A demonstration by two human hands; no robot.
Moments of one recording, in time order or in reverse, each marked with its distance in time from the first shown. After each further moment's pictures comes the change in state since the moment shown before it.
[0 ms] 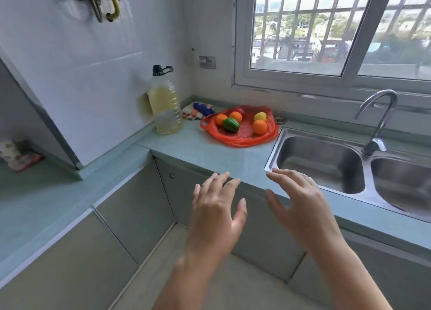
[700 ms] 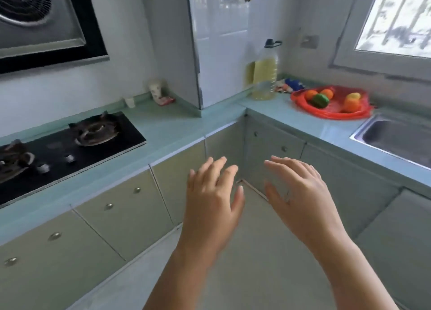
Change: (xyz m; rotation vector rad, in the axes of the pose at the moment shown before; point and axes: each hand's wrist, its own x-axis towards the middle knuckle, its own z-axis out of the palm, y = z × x) left_hand -0.288 -0.001 -0.260 0.355 0.219 -0.168; right_hand -0.216 -0.269 -0.069 0.270 -0.185 -0.252
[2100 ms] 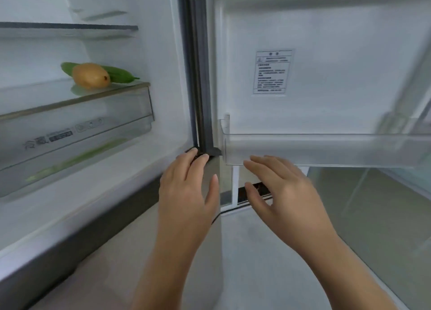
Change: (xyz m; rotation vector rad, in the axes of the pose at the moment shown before) left_hand -0.511 0.169 -0.529 1.392 0.747 -1.301; right_hand -0.403 -0.559 -0.102 1.317 -0.558 -1.468
